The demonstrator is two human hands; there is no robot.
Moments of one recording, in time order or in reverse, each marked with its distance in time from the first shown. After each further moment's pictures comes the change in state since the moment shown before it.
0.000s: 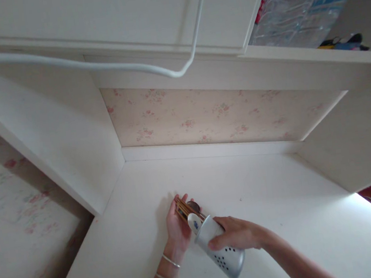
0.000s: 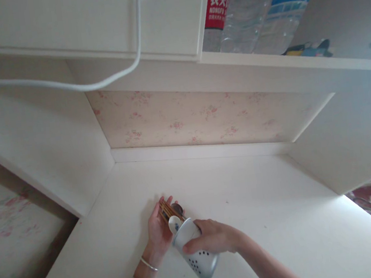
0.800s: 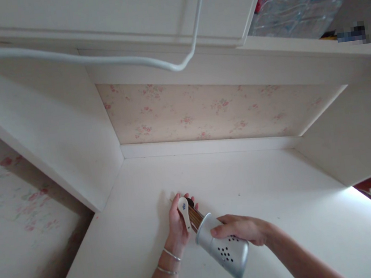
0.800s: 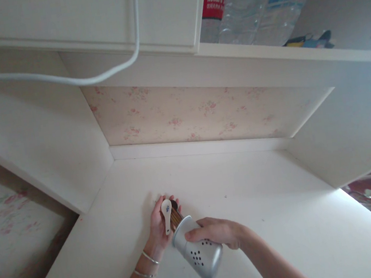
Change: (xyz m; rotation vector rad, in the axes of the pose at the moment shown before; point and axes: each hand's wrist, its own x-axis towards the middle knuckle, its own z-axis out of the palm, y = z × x) left_hand 0.003 -0.004 -0.001 0.006 0.149 0.070; right_hand -0.007 0.007 0.006 0.597 -0.204 0.034
